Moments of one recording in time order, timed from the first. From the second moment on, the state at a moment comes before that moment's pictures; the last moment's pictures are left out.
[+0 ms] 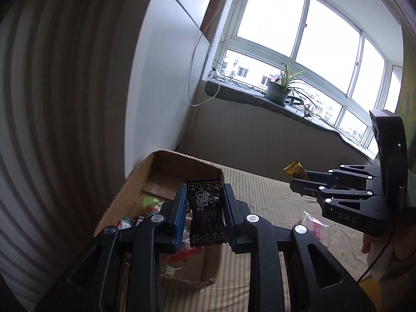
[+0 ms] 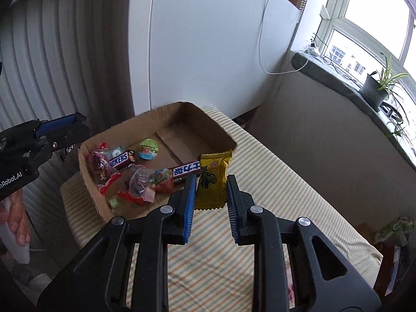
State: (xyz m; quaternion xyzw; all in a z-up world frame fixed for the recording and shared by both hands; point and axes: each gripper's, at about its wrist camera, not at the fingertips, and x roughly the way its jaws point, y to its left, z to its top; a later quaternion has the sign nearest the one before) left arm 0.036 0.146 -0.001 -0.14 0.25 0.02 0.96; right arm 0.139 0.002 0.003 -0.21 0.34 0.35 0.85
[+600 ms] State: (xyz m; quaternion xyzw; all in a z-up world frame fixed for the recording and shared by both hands) left arm 0.053 0.184 -0.028 -0.15 0.27 0.05 0.95; right arm 0.157 0.072 -0.027 -0.22 0.35 0.41 0.82
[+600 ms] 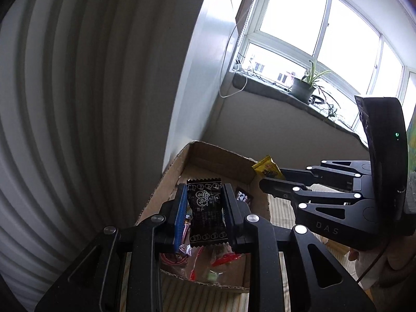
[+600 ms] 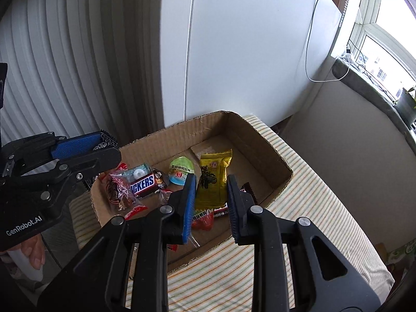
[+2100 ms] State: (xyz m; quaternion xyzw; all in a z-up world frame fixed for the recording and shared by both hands) left arm 0.082 0.062 -0.017 -0.06 0.29 0.04 0.95; right arm 0.160 -0.139 -0.062 -0.07 0.37 0.32 0.87
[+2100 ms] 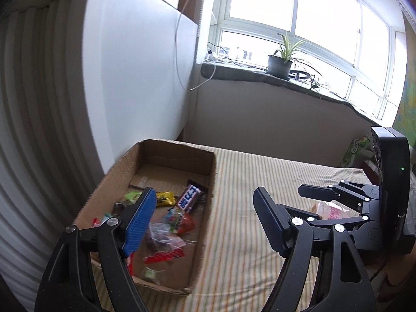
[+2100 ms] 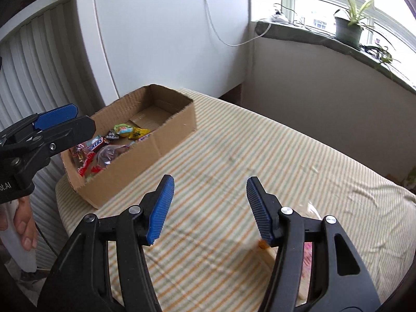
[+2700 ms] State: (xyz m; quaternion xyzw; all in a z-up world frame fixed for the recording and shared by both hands) left arm 0.102 -0.086 -0.018 0.03 0.30 -0.09 0.95; right arm 0.138 -0.327 -0.076 0.00 0.38 0.19 0.91
